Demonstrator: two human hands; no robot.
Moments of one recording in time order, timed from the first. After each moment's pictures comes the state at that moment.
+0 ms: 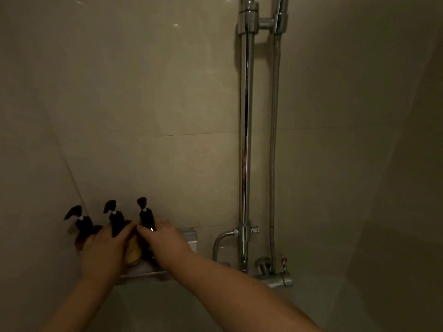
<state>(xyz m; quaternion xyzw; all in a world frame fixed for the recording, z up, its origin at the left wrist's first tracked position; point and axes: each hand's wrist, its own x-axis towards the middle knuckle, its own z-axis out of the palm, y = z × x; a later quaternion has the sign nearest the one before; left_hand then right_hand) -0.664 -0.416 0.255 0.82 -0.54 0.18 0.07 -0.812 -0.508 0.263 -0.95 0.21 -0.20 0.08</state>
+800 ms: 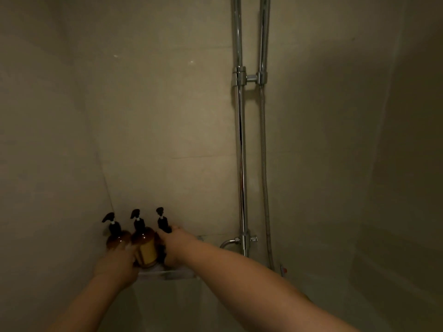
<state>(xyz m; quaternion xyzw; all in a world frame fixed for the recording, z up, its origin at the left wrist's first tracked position) -0.704 -0.352 0.300 0.86 -0.51 0.04 0.01 -0.852 -0.463 0.329 -0.96 0.28 0.02 0.07</state>
